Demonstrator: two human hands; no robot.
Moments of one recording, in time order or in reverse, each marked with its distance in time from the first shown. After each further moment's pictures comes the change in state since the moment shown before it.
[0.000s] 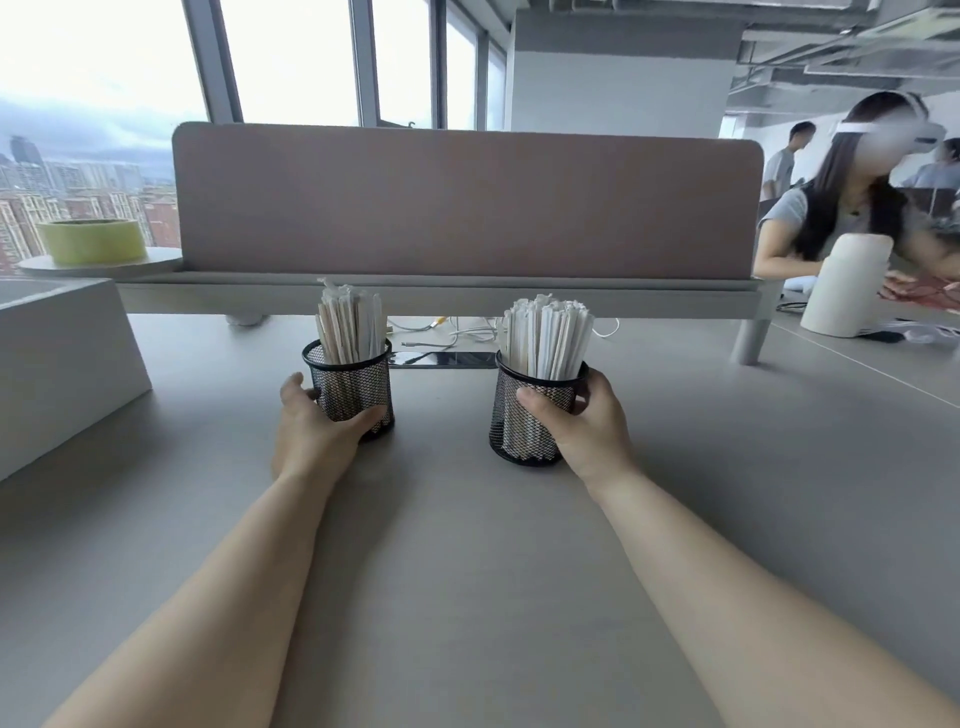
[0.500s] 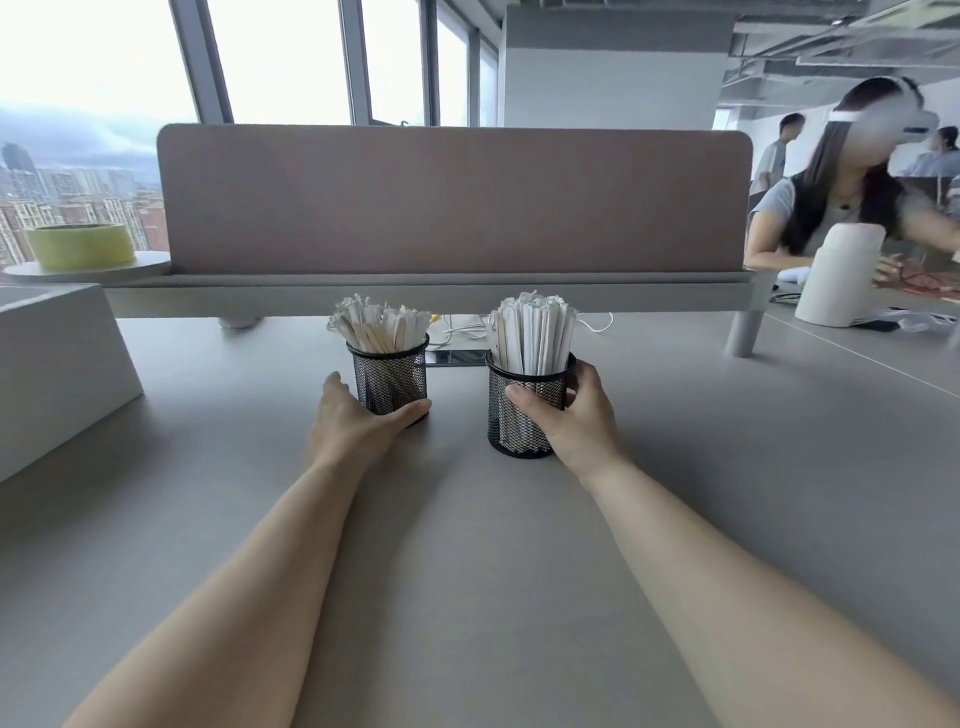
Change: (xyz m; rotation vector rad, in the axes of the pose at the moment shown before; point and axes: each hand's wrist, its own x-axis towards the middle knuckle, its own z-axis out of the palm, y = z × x) left_hand -0.007 0.024 0.031 0.104 -0.129 -0.014; right_hand 0.010 0.009 -0.002 -0.009 -0.032 -0.005
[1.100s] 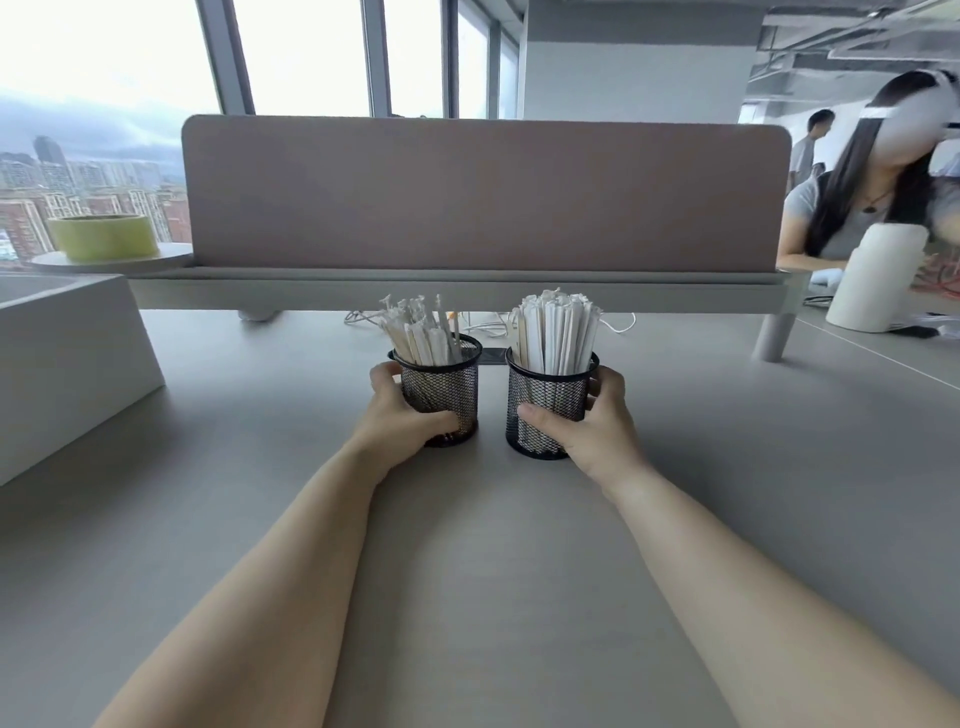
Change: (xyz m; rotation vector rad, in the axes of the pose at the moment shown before) left_hand -0.006 0.011 0.008 -0.244 -0.265 0.088; right_hand 0.001 0.009 0.004 -0.041 -0.025 0.006
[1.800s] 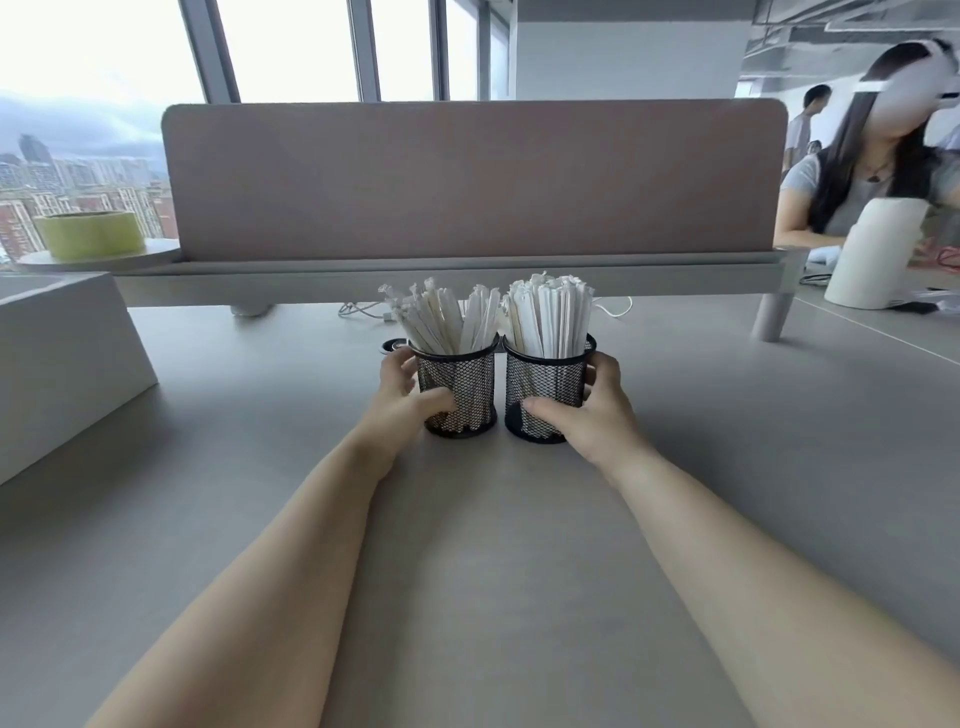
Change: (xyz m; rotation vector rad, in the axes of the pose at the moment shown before) left_hand -0.012 0.013 0.006 -0.266 -0.112 0.074; right_hand 0.000 0.000 -0.007 -0.069 -0.046 0.045
